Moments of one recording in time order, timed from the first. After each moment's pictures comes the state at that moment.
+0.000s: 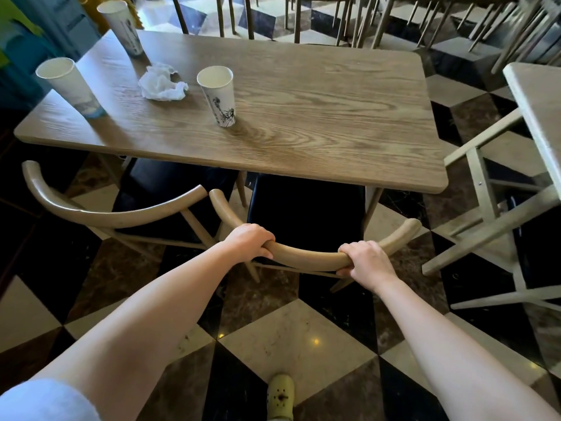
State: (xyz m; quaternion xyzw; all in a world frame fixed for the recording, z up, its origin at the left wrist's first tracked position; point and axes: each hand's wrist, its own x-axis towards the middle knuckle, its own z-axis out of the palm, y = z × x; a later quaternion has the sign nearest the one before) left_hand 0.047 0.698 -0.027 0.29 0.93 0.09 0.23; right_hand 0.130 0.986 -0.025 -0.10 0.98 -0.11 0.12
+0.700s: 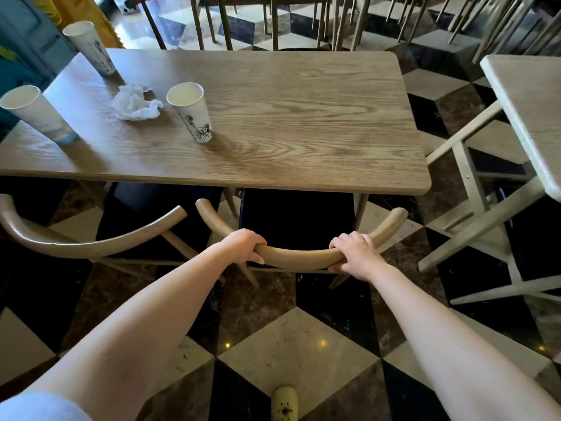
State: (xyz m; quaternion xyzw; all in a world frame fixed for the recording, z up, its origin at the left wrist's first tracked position) left_hand 0.009 0.730 -0.024 0.25 0.91 0.08 0.33; right_hand 0.087 1.009 -0.028 -0.09 0.97 -0.13 0.20
